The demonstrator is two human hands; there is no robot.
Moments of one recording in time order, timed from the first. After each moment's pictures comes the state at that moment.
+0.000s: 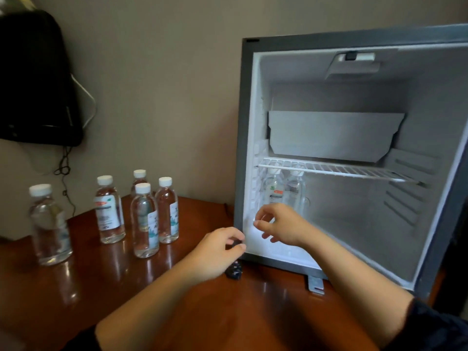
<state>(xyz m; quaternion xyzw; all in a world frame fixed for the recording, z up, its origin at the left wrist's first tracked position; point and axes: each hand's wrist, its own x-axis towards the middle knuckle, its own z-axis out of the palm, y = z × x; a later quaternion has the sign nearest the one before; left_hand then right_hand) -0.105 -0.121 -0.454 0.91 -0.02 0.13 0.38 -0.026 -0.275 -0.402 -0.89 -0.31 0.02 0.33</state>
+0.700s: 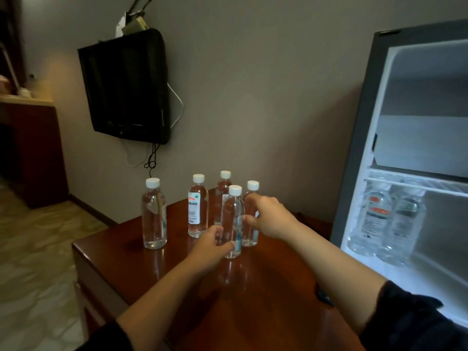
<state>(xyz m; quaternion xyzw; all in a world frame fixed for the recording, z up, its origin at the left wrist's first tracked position) -0.157 0.041 -0.473 0.82 0.18 0.21 0.50 -0.063 -0.070 -0.396 -0.87 -0.45 -0.06 0.21</state>
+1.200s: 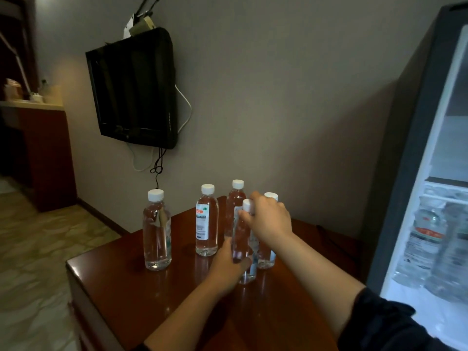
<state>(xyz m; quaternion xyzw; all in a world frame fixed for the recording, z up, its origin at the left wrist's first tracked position) -0.104 0.071 -0.498 0.76 0.17 0.21 0.60 -0.029 0.003 -0.406 -0.88 -0.38 -0.18 0.20</state>
